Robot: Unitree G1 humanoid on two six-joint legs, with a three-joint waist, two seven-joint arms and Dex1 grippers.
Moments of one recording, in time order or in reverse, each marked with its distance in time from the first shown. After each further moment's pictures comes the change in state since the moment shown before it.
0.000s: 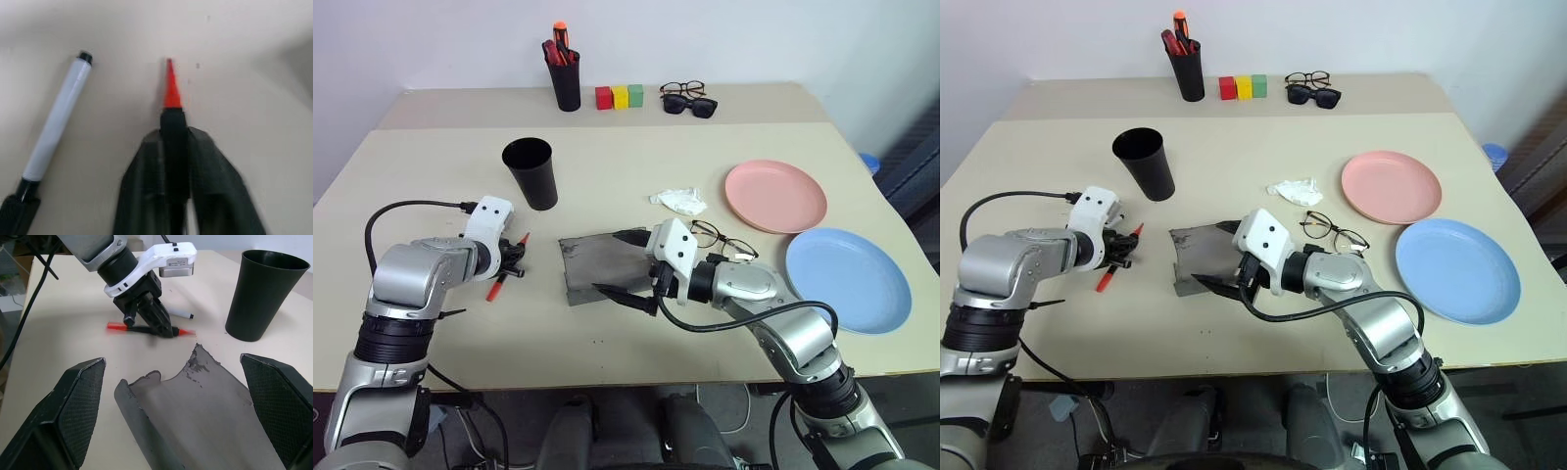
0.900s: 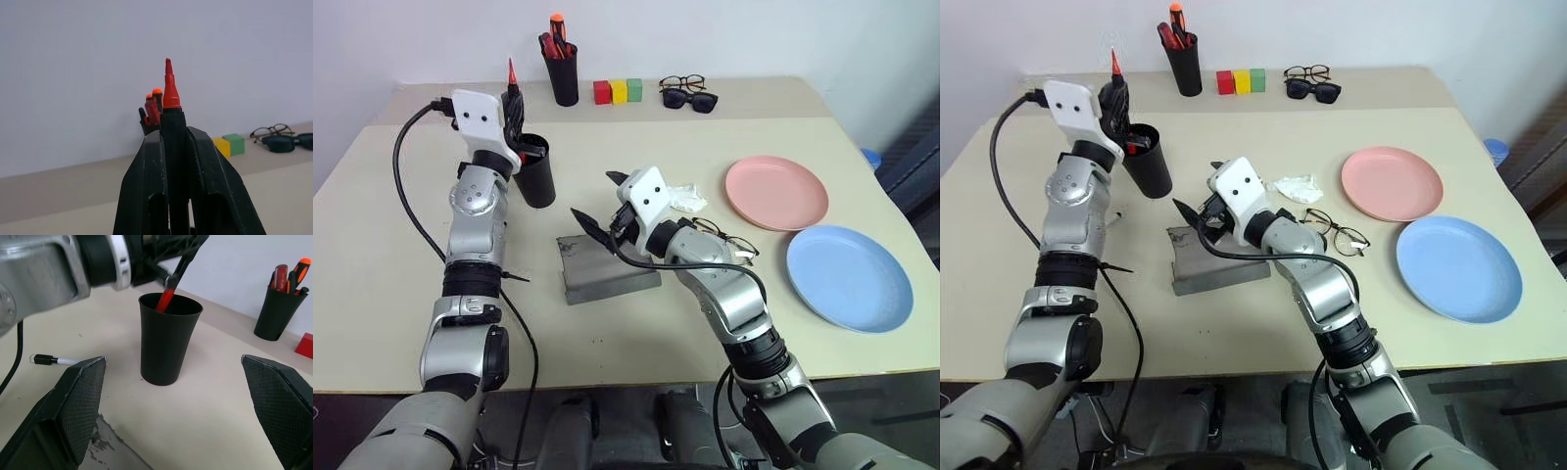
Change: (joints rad) left arm -0.363 -0.326 0.133 0.727 0.255 -1.418 0.169; right arm -0.172 0.304 -0.015 0.323 -0.200 -0.177 -0.285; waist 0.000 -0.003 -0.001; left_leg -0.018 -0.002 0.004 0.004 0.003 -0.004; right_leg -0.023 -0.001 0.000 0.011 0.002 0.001
